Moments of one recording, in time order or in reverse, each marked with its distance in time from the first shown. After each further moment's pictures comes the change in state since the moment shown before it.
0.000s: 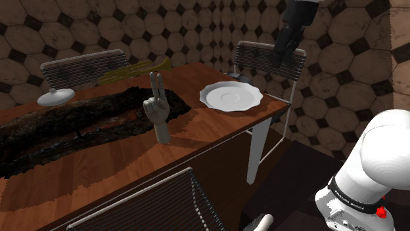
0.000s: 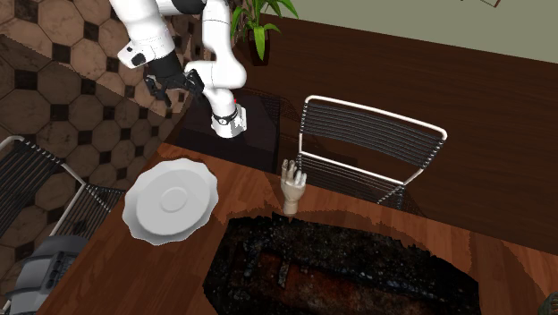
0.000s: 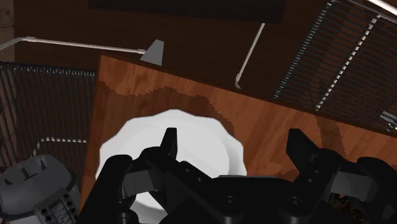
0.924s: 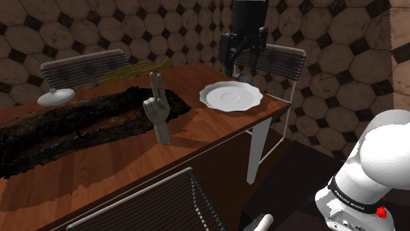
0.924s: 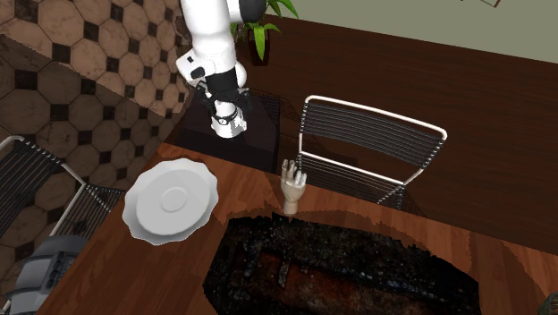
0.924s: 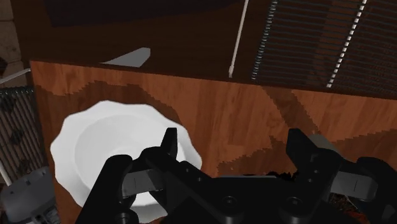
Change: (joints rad) arm -0.014 0.245 0.347 0.226 0.070 0.008 0.478
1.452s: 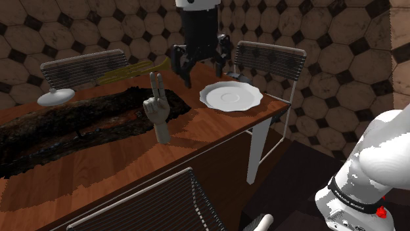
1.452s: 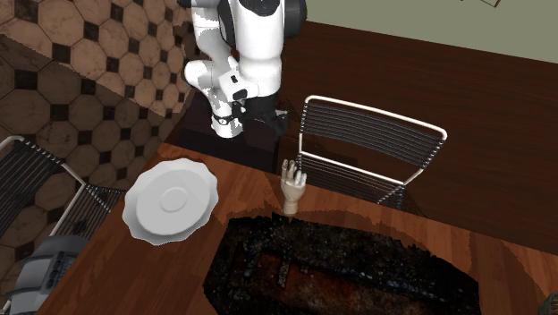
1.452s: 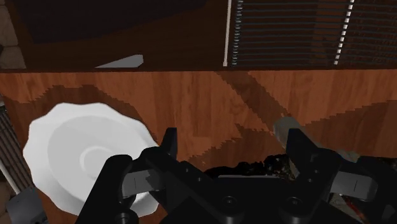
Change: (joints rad) arm -0.030 0.301 0.228 0.269 -0.081 -0.018 0.351
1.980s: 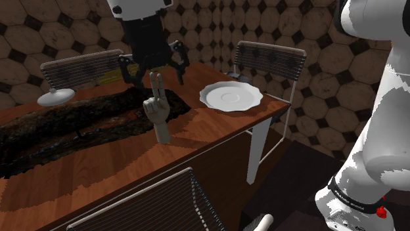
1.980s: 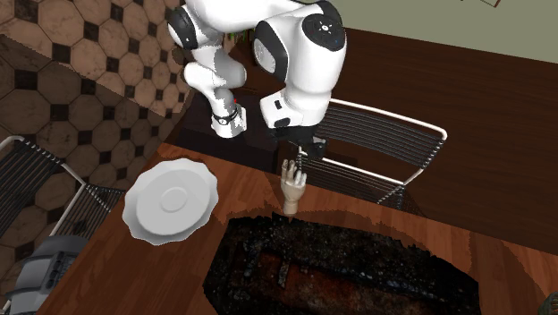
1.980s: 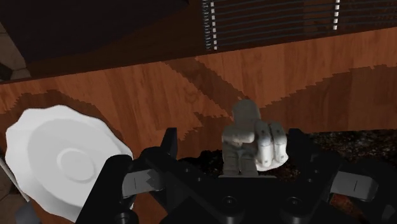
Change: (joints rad) arm 0.114 0.475 0.168 0.471 -0.274 -0.160 0.397
